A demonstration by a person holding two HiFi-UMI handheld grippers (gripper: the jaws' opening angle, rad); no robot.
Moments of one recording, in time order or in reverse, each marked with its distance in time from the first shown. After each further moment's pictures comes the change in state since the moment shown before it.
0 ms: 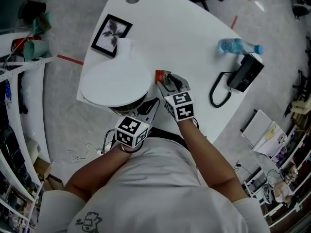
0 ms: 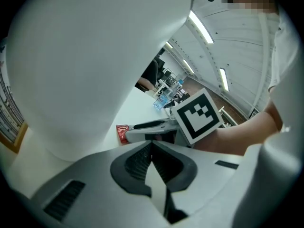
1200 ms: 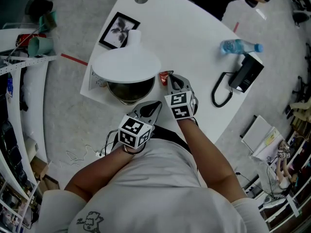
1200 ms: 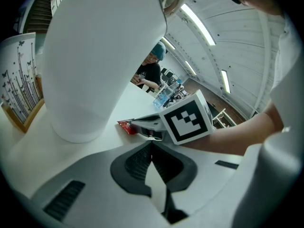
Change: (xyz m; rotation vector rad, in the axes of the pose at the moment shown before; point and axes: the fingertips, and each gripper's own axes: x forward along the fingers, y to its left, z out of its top) left arm -0.016 -0.012 -0.023 -0.033 -0.008 0.015; right arm -0.004 -0.009 -0.006 -0.226 0.004 -0.184
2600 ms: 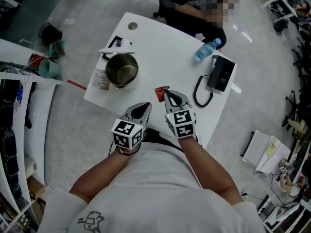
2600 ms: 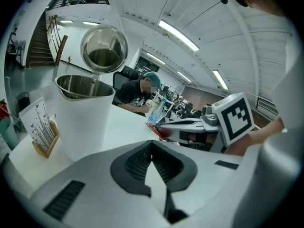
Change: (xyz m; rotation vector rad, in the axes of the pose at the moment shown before) left arm -0.057 -0.072 0.040 0.174 -0.221 0.101; right arm -0.178 0.015 0.037 0.044 -0.314 0.011
